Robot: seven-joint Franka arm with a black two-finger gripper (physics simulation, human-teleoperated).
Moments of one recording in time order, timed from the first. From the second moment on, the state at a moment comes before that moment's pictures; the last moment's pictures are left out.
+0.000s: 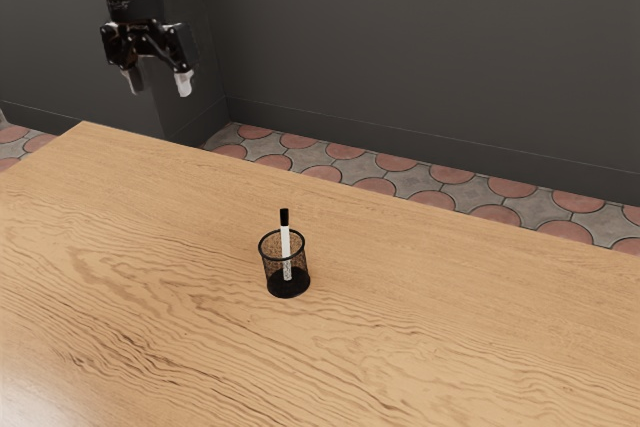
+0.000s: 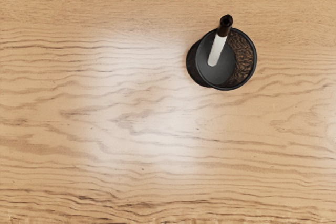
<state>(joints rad) 0.21 0.07 -0.14 -1.39 -0.06 1.39 -0.01</state>
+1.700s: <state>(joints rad) 0.01 0.35 -0.09 -1.89 -0.03 2.47 0.00</state>
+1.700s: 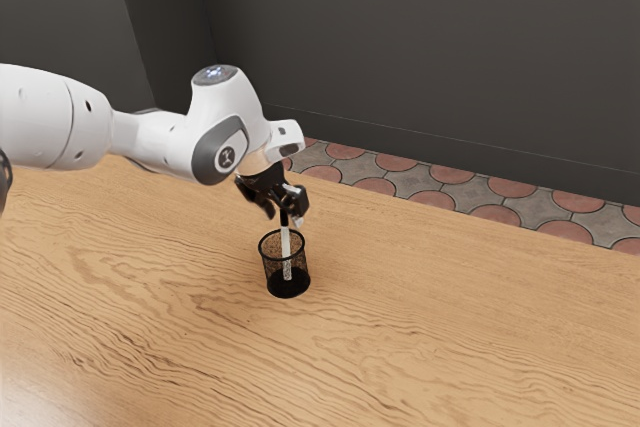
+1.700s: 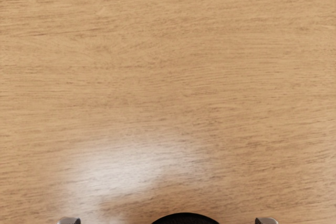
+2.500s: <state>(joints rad) 0.01 0.34 -0.09 -1.90 -0.07 2.50 0.03</state>
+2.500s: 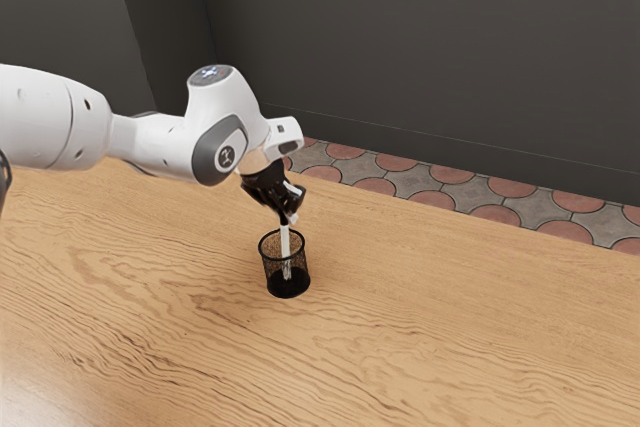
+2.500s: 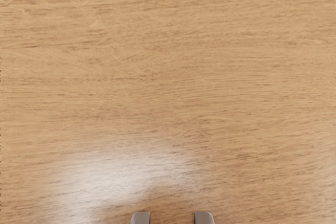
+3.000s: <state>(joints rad) 0.00 0.09 0.00 -1.92 -0.09 2.39 0.00</state>
